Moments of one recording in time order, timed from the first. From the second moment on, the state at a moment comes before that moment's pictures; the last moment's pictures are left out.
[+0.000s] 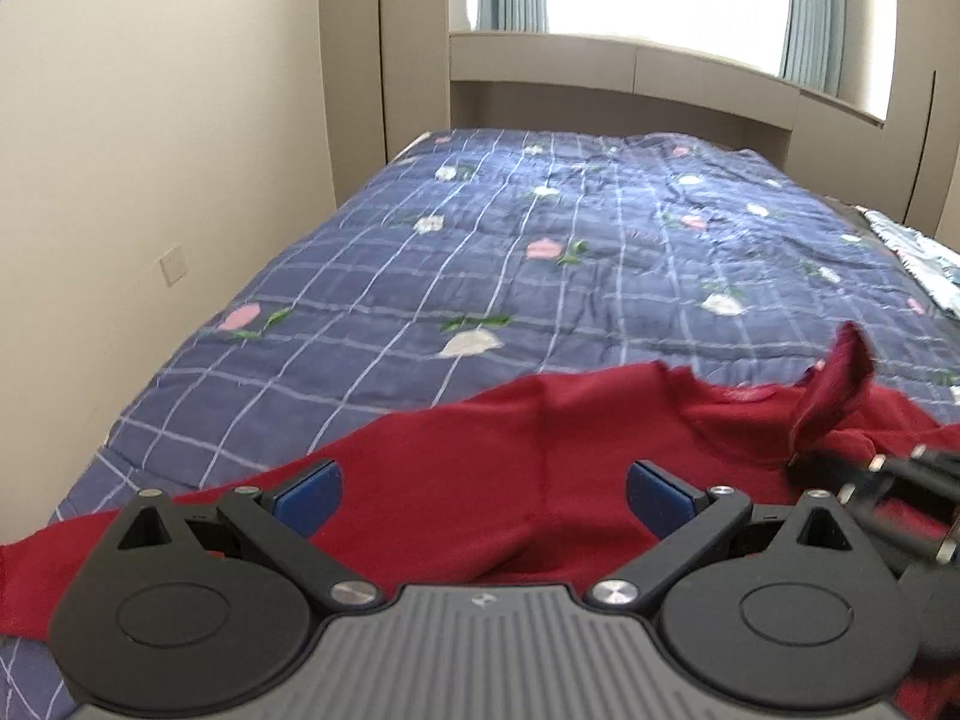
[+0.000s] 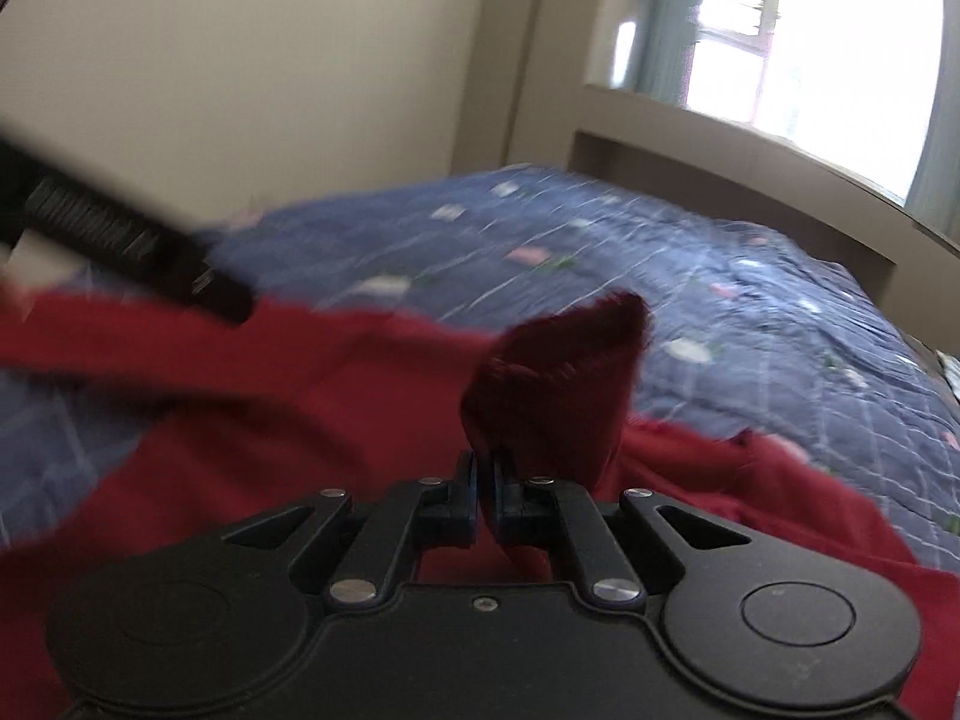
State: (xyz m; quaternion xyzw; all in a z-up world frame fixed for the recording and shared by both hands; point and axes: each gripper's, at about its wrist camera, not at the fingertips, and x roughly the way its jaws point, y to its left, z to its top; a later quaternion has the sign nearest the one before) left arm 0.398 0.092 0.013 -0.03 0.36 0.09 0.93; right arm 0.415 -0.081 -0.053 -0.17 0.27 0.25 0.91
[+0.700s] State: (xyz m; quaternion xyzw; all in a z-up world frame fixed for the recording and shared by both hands) left arm 0.432 0.081 -0.021 -0.10 0.36 0.02 0.93; right arm 0.403 -0.100 -0.068 -0.14 0.29 0.27 0.91
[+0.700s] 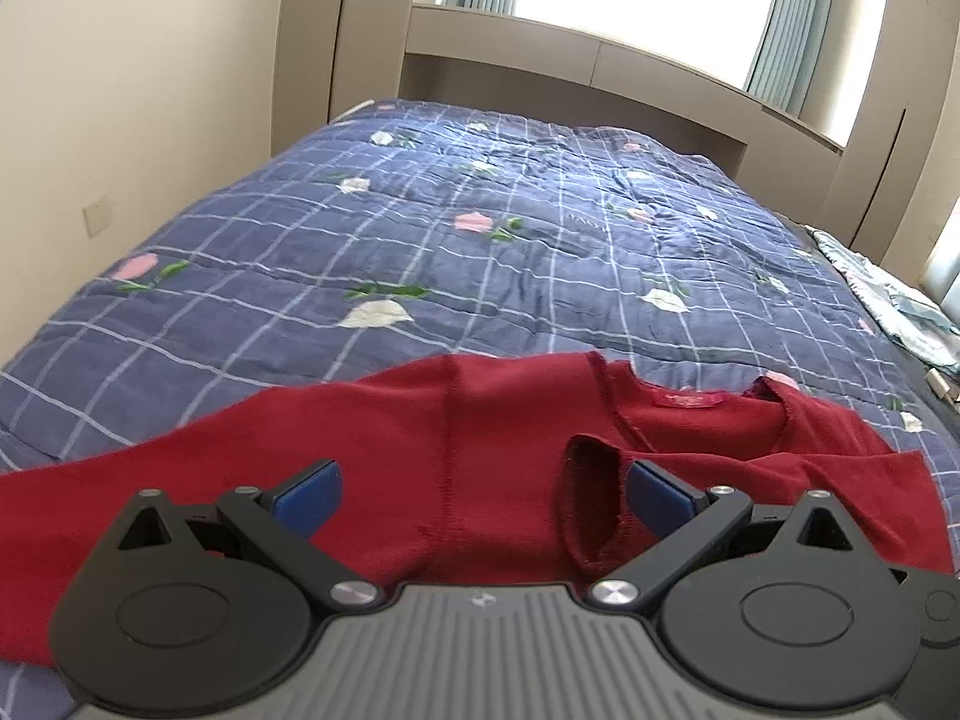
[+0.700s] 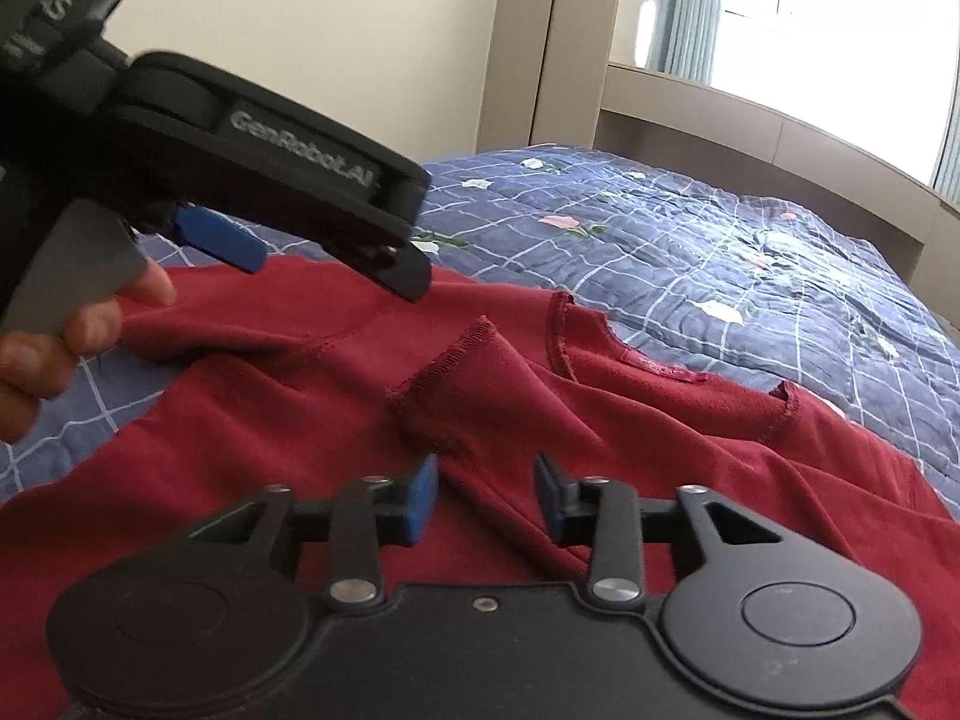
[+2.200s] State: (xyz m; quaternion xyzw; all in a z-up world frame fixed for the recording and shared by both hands) left arm 0.435 0.040 -0.072 -0.10 0.37 0.03 0.92; right arm 0.424 -0.325 -0.073 -0.07 0.29 -0.05 0.95
